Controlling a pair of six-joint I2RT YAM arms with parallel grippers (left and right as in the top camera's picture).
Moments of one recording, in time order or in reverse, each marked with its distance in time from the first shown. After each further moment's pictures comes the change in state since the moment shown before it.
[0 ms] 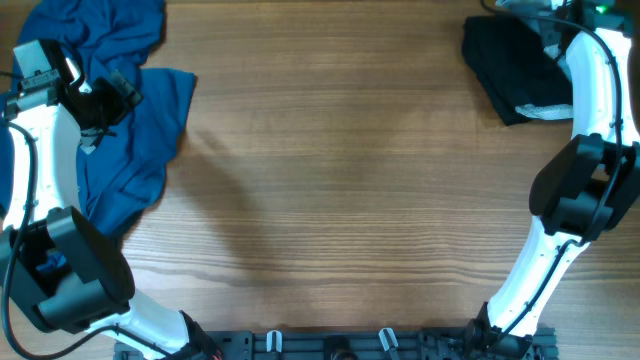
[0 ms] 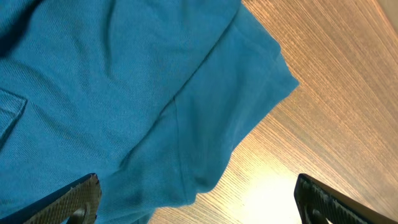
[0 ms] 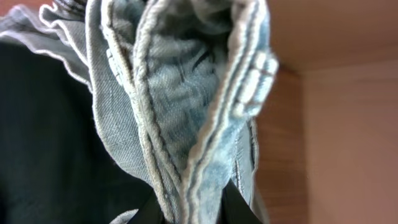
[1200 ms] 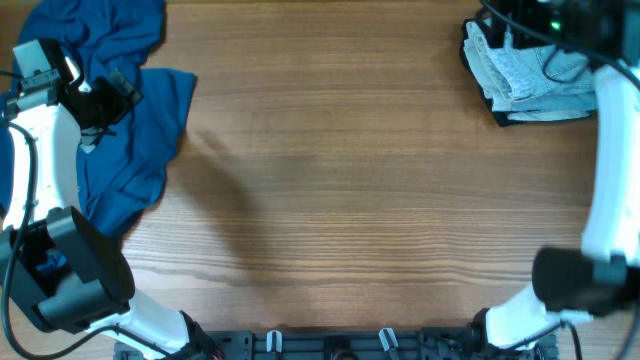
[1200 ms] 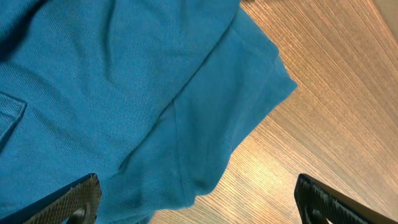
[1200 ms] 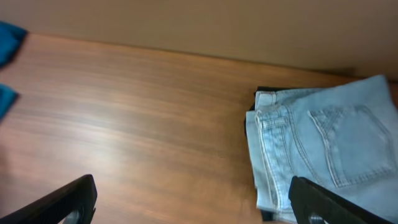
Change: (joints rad) left arm 0.000 0.000 0.000 0.008 0.000 0.000; right arm 0.127 -0.477 0.003 -0.470 -0.534 0.381
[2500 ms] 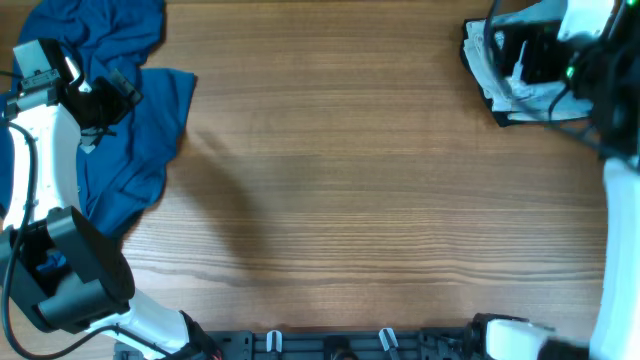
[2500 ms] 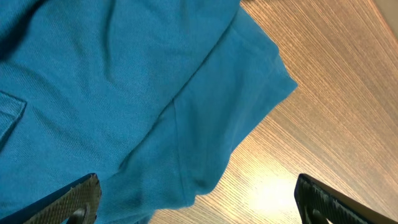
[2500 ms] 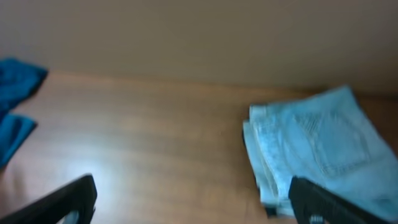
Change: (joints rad) left arm 0.000 0.000 0.000 -0.001 0.000 0.000; right arm 0.005 -0.364 -0.426 0.285 0.025 0.082
